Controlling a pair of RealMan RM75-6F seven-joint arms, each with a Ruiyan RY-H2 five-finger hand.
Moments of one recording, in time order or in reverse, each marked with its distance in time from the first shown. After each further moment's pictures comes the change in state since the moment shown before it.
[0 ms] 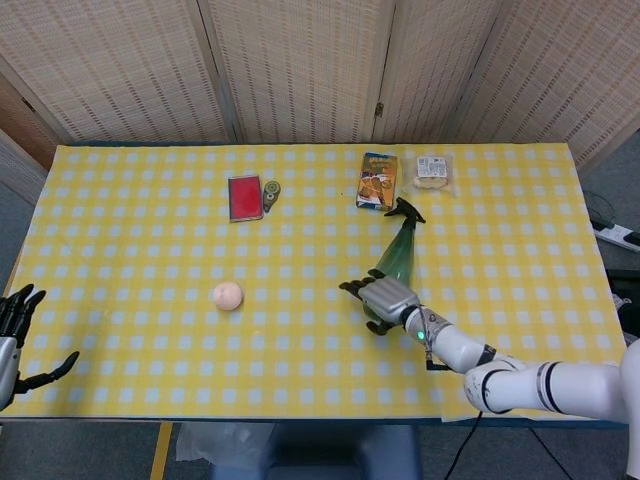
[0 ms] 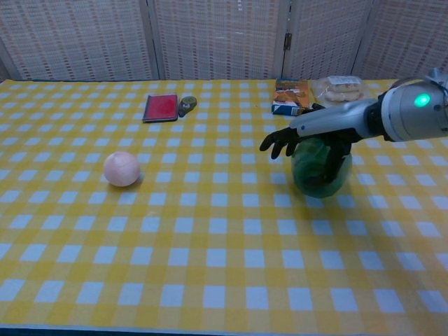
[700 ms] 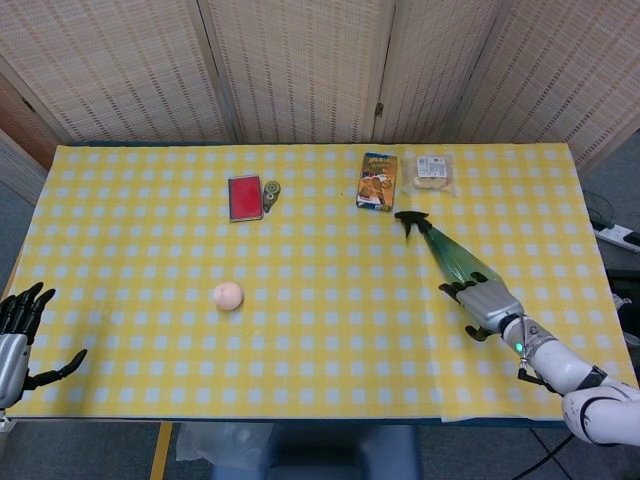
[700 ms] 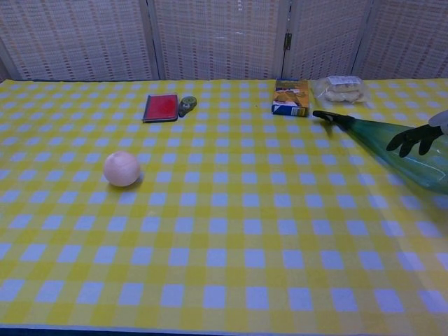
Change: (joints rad) left arm -0.015 -0.014 -0.005 -0.005 -0.007 -0.018 0.037; right arm -0.151 0.307 -0.175 -0.069 -0.126 0.014 0.014
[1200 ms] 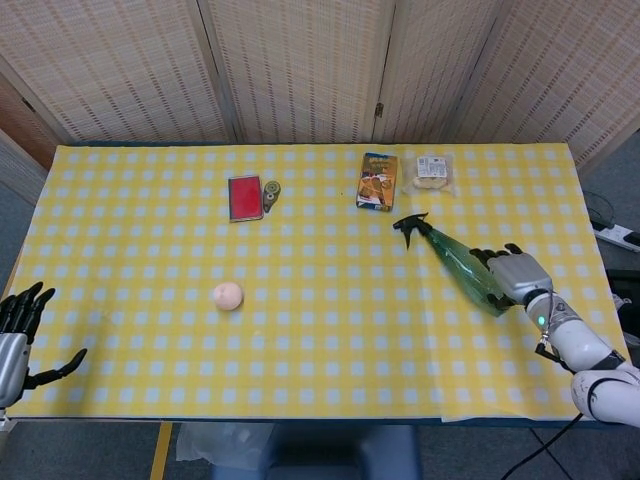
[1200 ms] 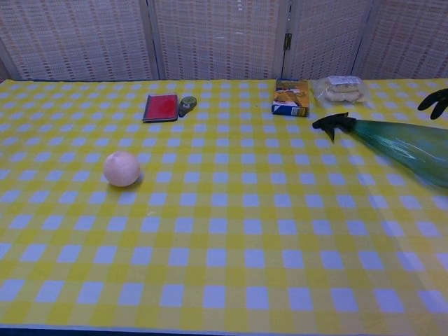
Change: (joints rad) left arm -0.004 0.000 0.000 0.000 -0.005 -0.009 -0.003; right arm -0.044 -0.004 0.075 0.118 0.097 0.034 0.109
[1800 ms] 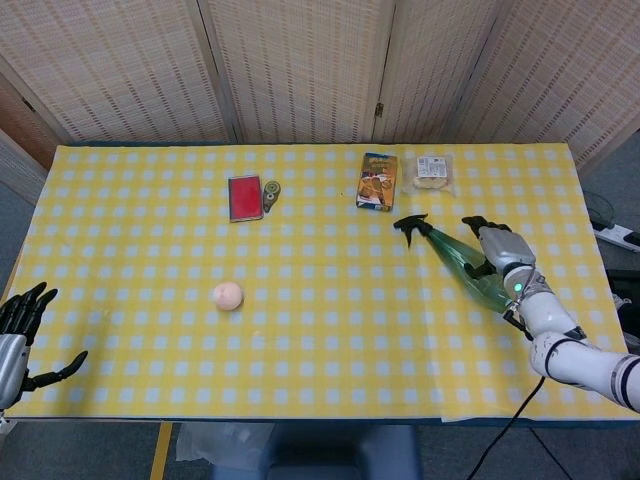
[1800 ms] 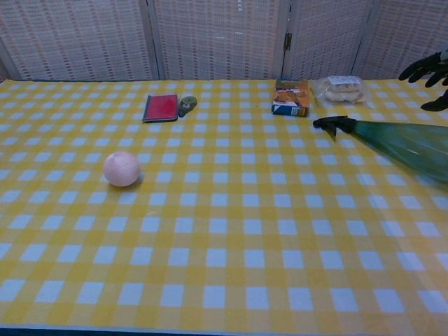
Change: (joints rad) left arm 0.000 0.021 0.012 0.008 0.044 0.012 -0.108; right arm 0.153 -0.087 0.067 0.035 0.524 0.027 -0.065
